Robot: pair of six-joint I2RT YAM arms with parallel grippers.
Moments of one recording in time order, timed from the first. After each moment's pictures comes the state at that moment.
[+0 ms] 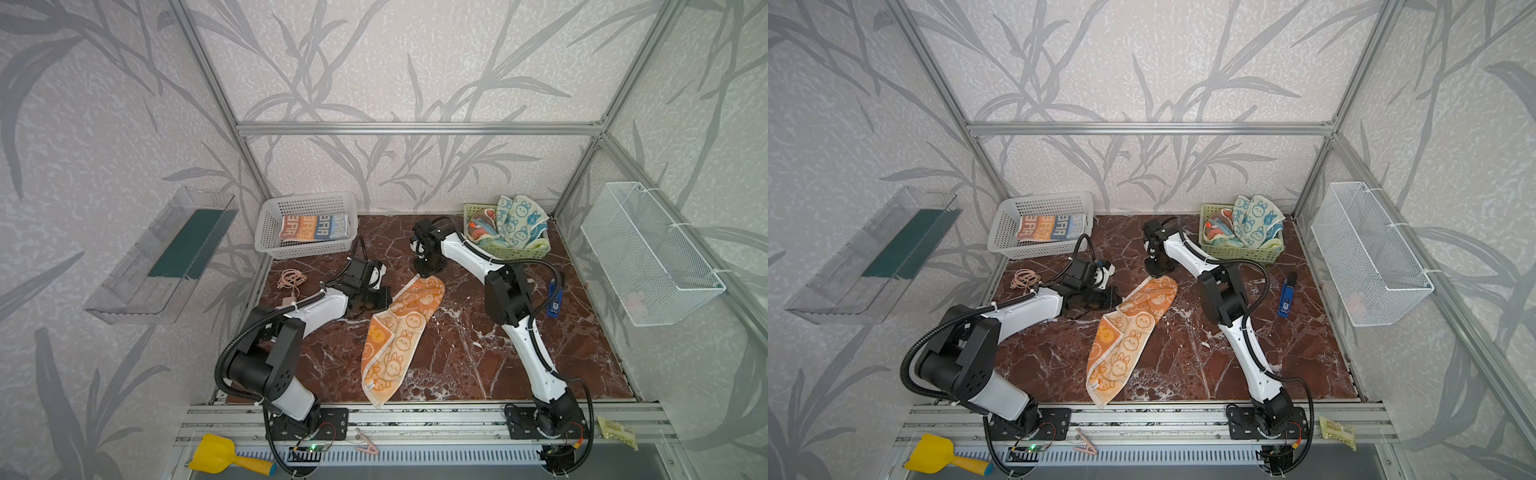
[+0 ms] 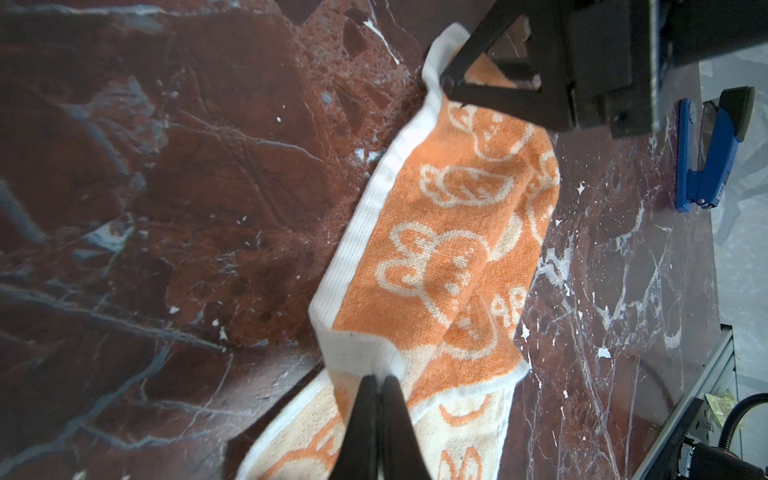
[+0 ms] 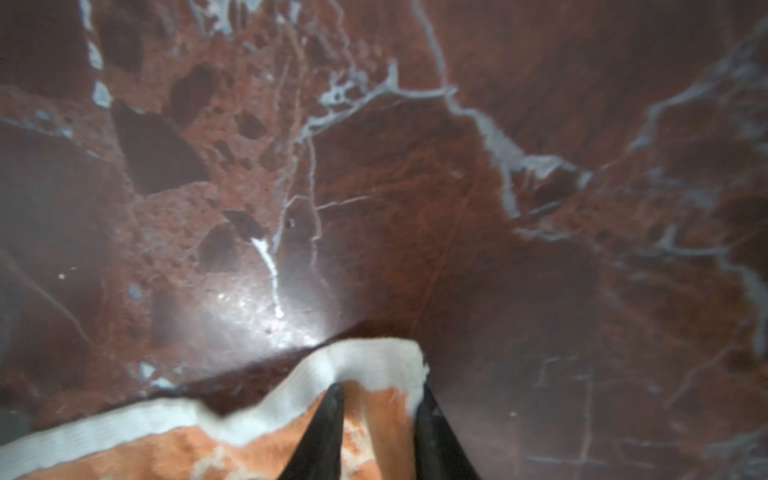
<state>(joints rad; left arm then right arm) -0.38 1.57 0.85 -0.23 0.36 -0.39 0.57 2.51 2.23 -1.06 -0.05 0.08</state>
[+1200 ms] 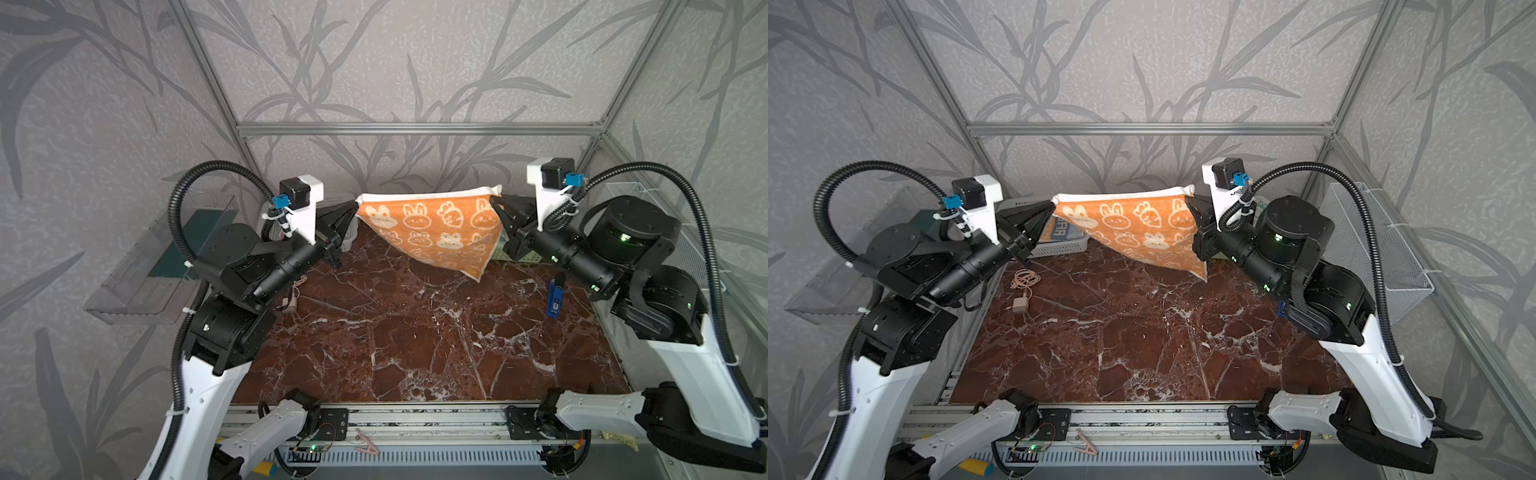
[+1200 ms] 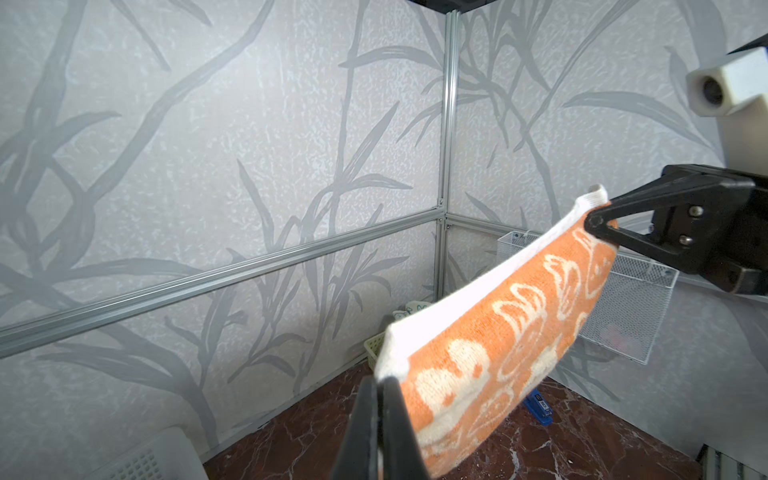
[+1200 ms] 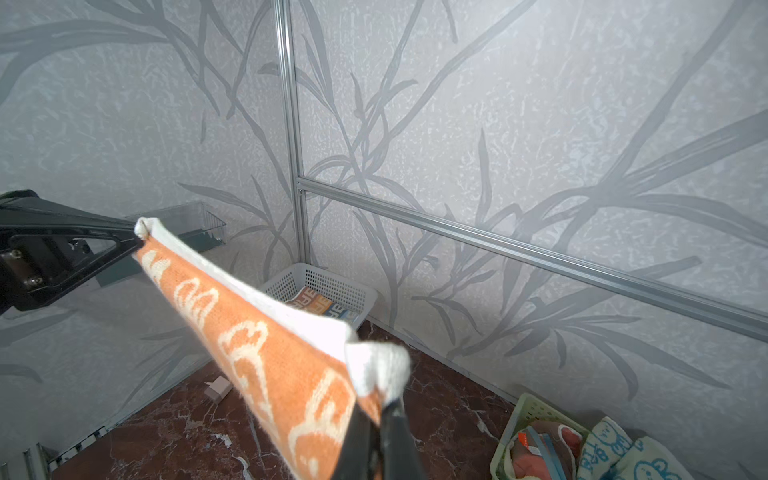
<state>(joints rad) -0.39 0.95 1.56 -0.46 0.31 -0.02 0.87 1.20 1.93 -0.72 0.26 -0.03</state>
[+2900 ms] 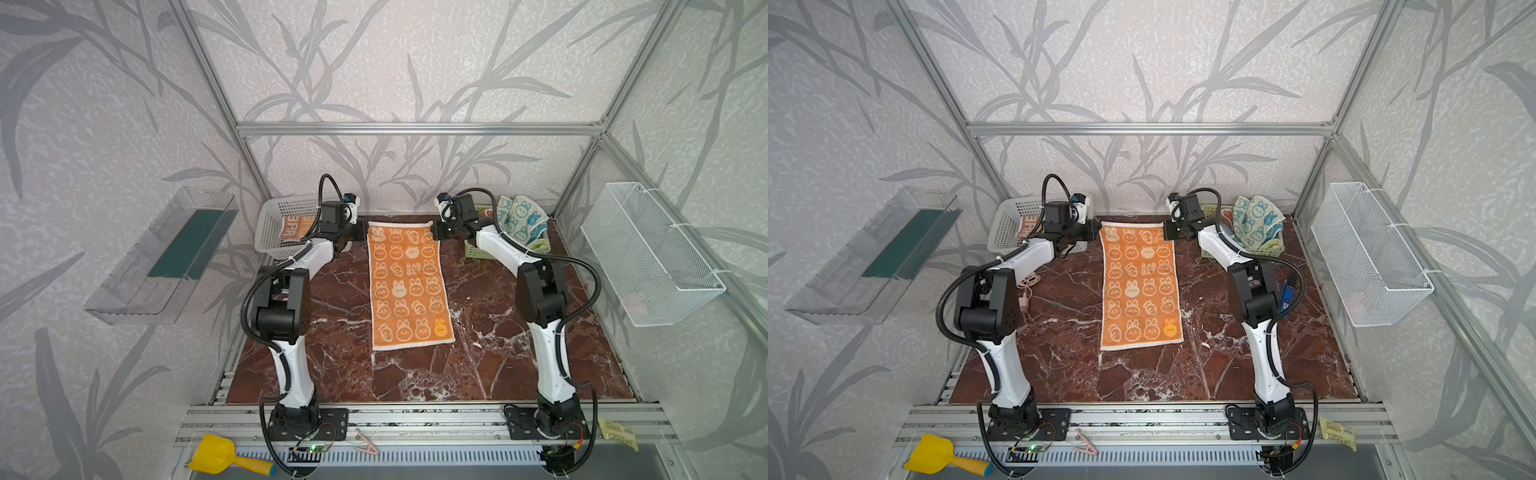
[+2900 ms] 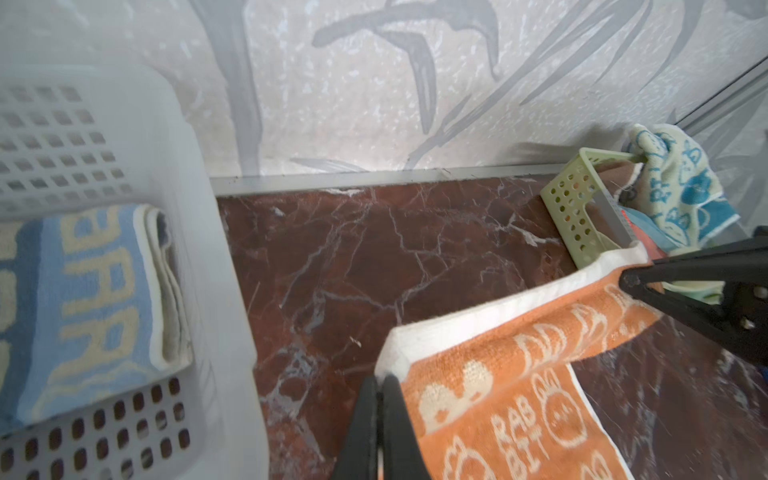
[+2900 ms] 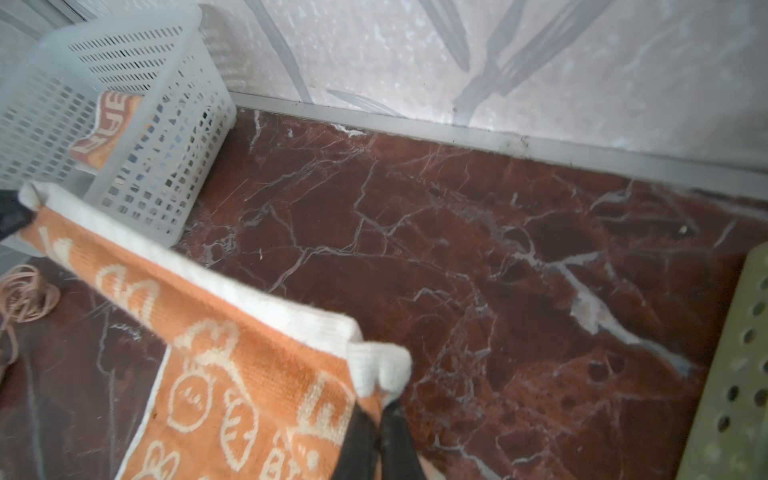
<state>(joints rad) -0.09 1.94 1.42 -0.04 0.37 -0.16 0.35 2.24 1.88 -0.33 -0.30 0.20</state>
